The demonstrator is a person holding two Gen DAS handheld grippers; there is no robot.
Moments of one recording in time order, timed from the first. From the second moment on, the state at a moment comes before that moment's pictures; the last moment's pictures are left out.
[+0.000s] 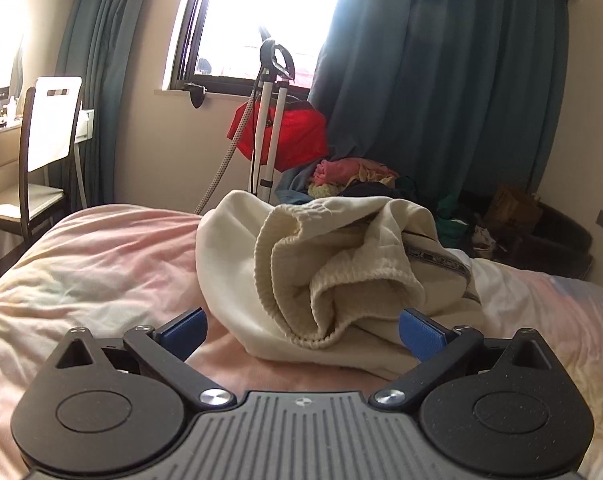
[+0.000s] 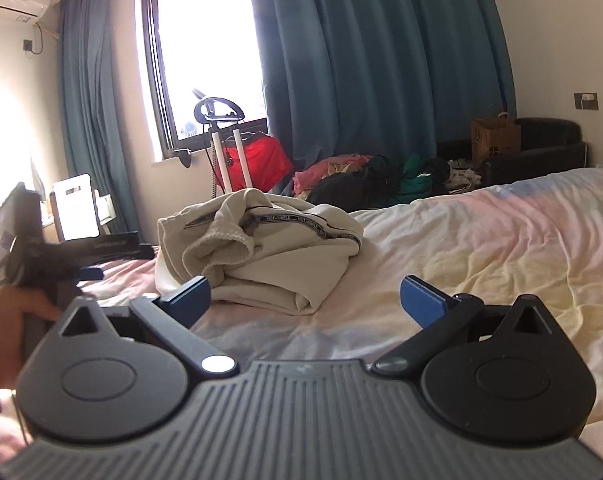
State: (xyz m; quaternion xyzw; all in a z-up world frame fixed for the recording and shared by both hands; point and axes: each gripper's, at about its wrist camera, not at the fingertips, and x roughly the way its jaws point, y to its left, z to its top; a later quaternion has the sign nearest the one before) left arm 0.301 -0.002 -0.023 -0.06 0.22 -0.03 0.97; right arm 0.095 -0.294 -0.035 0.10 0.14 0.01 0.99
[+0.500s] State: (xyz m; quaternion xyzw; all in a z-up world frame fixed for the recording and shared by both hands) left arm 0.448 0.007 -0.036 -0.16 0.21 -0.02 0.96; right arm 0.177 -0.291 -0.110 0.12 0.25 0.06 0.96
